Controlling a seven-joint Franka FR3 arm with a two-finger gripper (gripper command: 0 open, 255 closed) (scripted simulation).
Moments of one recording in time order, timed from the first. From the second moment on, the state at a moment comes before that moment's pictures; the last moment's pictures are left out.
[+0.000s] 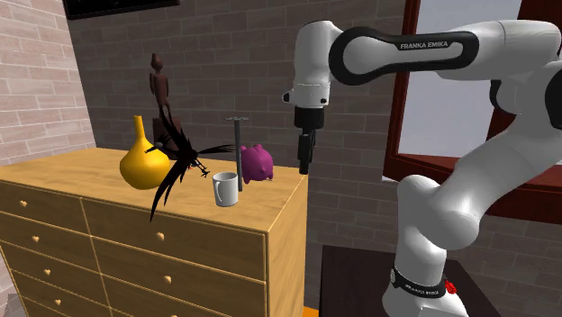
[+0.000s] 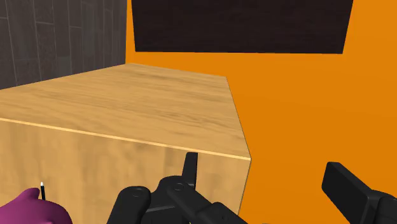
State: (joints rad) arm 0.00 -0.81 -0.01 -2.43 -0.04 1.65 0.04
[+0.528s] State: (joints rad) arm -0.04 -0.90 -0.08 -2.68 -0.11 2.13 0.01
